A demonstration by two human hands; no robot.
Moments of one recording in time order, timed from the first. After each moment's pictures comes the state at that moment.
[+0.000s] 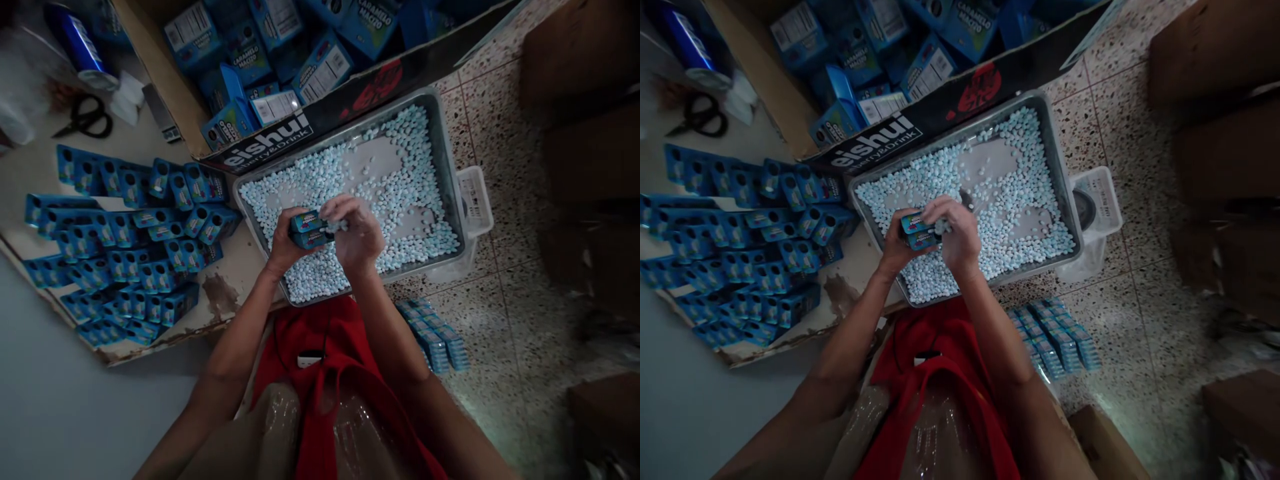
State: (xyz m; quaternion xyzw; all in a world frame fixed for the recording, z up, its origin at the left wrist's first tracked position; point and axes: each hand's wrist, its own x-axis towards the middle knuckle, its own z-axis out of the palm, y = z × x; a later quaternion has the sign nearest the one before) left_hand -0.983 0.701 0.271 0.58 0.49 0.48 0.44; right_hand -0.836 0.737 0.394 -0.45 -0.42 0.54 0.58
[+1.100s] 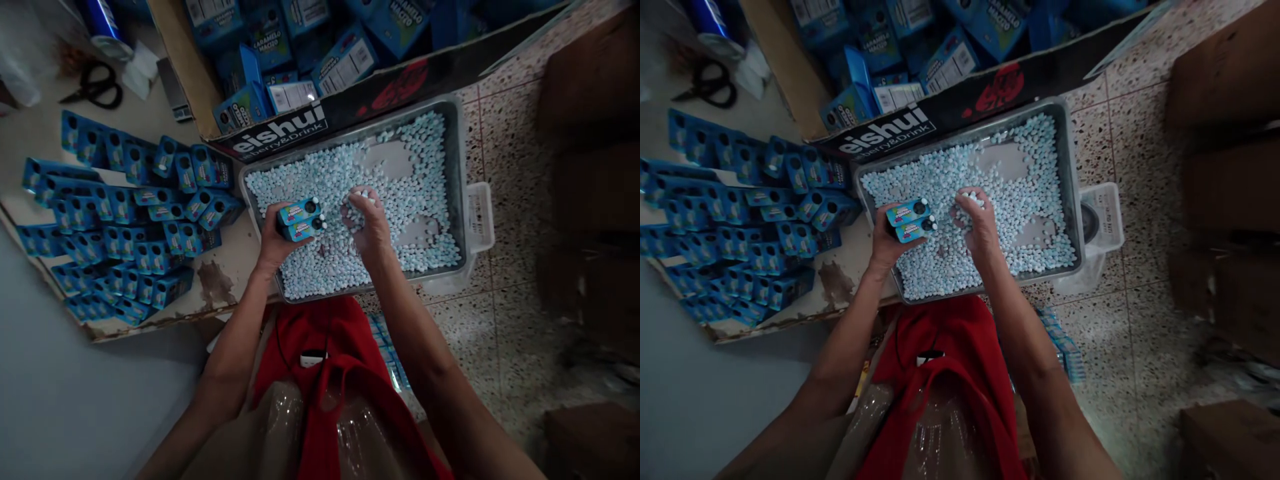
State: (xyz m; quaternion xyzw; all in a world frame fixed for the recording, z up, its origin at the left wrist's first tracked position) left_hand -0.994 0.689 0.272 0.45 0.57 0.51 0.46; right_hand -0.789 0.759 0.344 -0.58 -0.29 0.63 0.43
